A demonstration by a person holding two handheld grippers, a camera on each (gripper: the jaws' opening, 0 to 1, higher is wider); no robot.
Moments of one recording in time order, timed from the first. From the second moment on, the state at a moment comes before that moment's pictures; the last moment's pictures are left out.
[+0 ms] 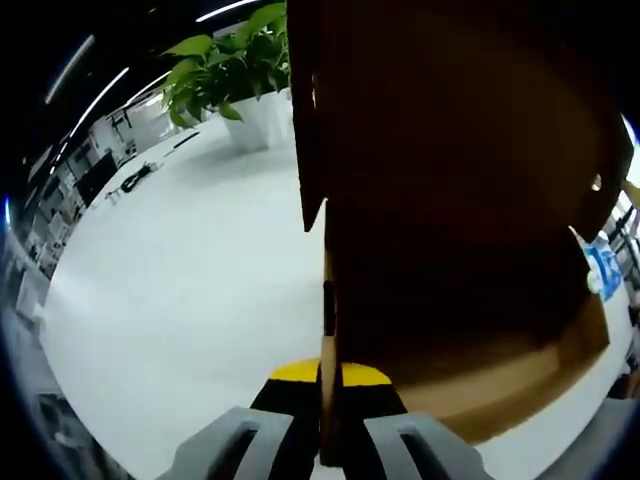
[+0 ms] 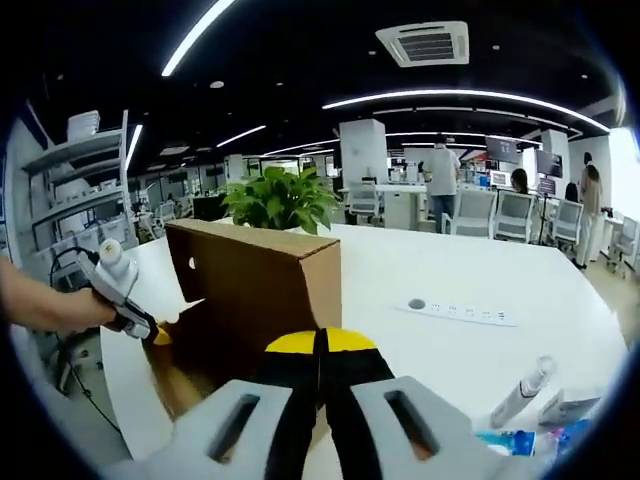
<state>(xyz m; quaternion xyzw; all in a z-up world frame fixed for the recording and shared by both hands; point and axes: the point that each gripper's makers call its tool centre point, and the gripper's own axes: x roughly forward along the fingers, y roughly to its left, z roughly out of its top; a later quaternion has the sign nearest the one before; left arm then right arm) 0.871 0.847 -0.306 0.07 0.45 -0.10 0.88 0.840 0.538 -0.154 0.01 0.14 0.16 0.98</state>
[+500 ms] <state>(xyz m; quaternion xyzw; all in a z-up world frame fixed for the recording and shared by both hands) 0.867 0.844 -0.303 0.07 0.44 -0.11 0.89 0.819 0.543 -0.164 0.01 0.14 0.15 0.98</state>
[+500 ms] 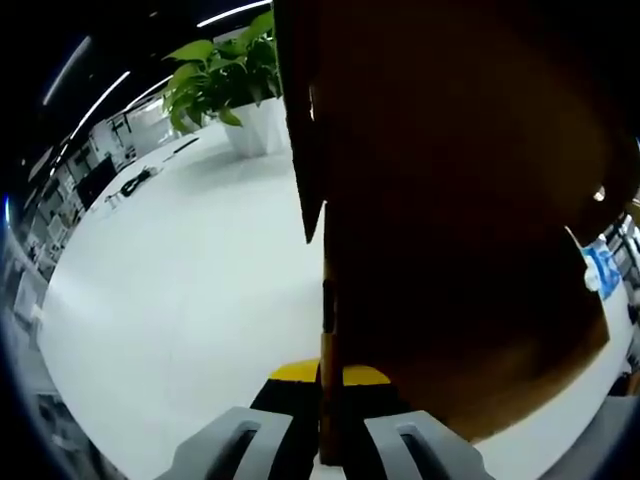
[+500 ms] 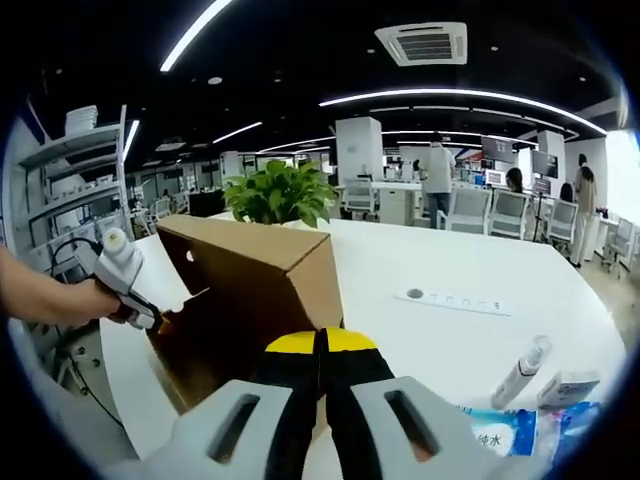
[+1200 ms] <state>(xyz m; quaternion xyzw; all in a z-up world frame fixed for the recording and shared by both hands) 0.871 0.836 -0.304 0.10 0.40 -0.17 0.90 0.794 0.541 -0.175 0.00 0.15 0.13 0.98</state>
